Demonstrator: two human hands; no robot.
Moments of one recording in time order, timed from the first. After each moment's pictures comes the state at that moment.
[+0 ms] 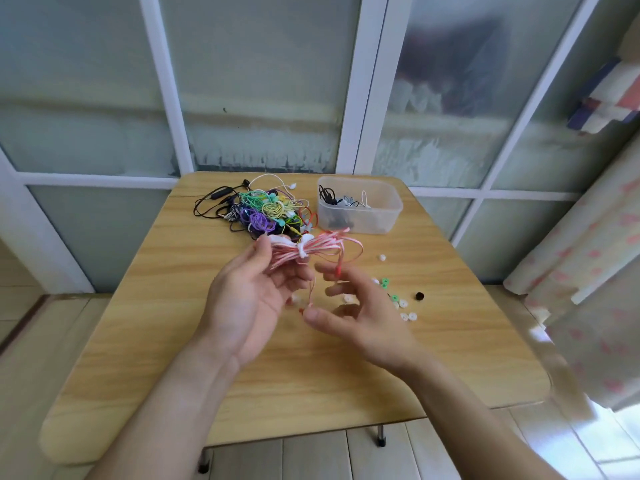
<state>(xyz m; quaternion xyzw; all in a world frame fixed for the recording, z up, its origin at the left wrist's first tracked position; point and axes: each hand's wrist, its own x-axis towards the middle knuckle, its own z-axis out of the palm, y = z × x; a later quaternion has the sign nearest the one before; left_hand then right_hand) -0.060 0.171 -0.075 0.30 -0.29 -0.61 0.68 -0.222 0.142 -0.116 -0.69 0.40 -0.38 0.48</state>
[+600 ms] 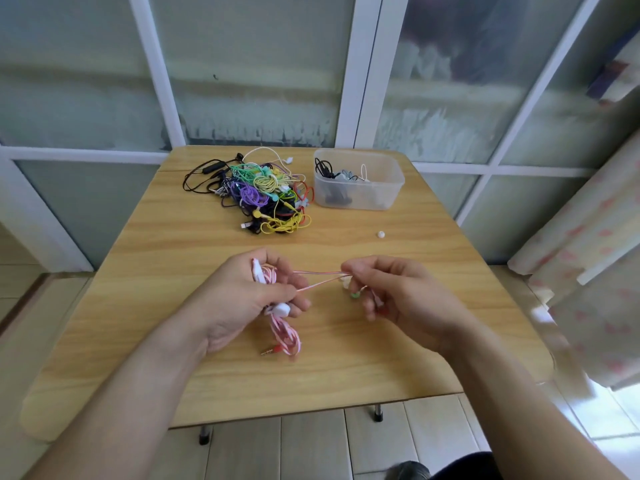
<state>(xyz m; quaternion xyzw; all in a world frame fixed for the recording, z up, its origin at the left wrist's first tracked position) -0.049 0.175 -0.093 0.54 -0.44 -0.57 0.44 -0.266 0.130 -0.103 -0.52 0.43 -0.34 0.66</state>
